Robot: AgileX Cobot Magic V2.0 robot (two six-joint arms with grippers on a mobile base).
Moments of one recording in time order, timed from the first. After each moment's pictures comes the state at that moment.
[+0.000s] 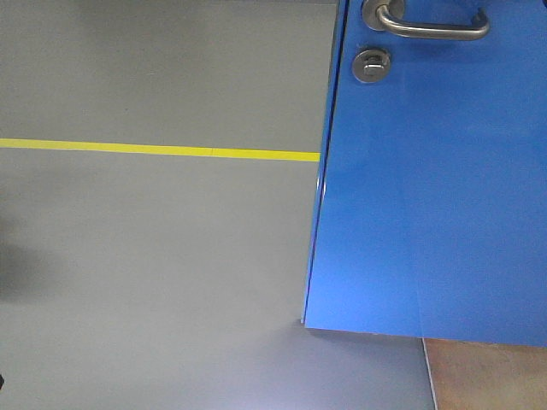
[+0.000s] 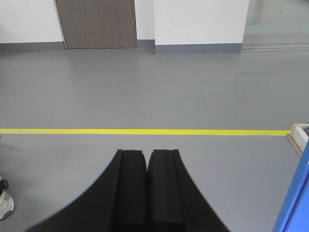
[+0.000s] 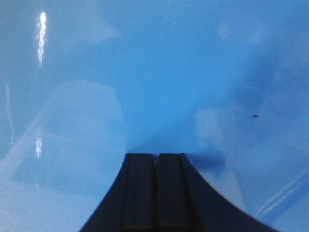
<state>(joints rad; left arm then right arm) 0.02 -0.01 0.03 0.07 0.28 -0.02 0.00 1.63 -1.54 1.17 0.13 0.10</state>
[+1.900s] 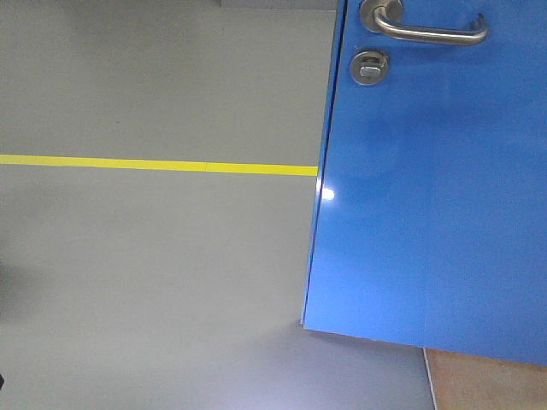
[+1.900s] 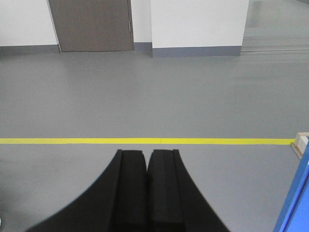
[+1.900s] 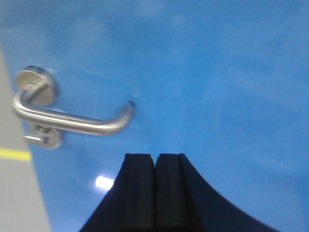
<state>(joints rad) 0.02 -0.01 0.03 0.07 0.28 -0.02 -0.07 0.96 -0.89 0.17 0.27 -0.28</state>
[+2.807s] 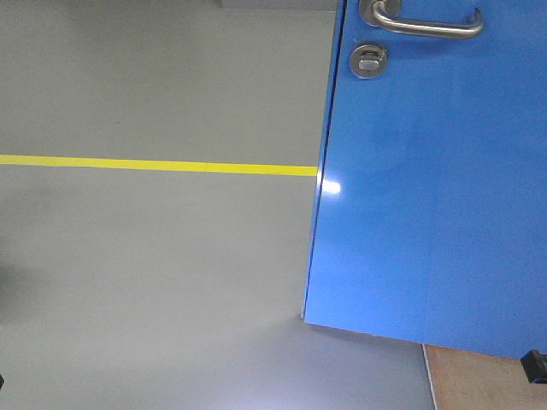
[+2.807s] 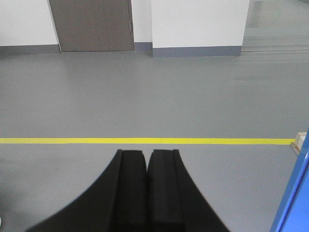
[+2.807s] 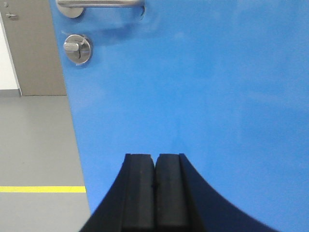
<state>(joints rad) 0.02 -0.01 0.03 0.07 0.28 -0.02 -0.05 -0.01 0.03 0.31 0.15 -0.27</state>
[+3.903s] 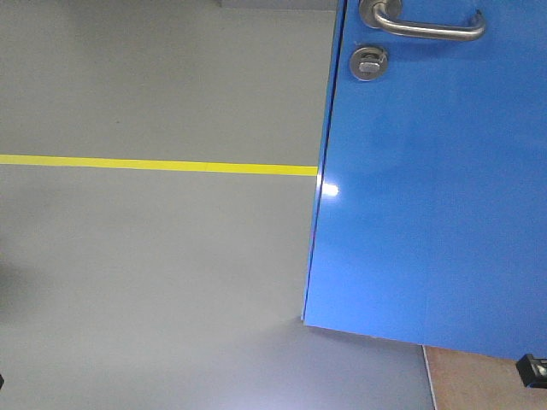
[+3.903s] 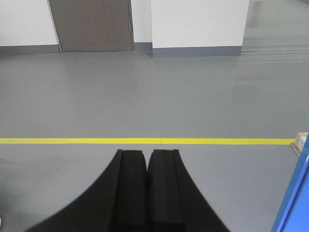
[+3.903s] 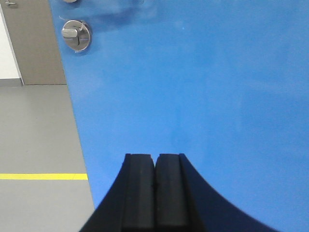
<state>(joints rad) 0.02 -0.01 0.03 0.07 0.28 -0.02 -0.05 -0.01 0.03 0.31 0.20 -0.27</state>
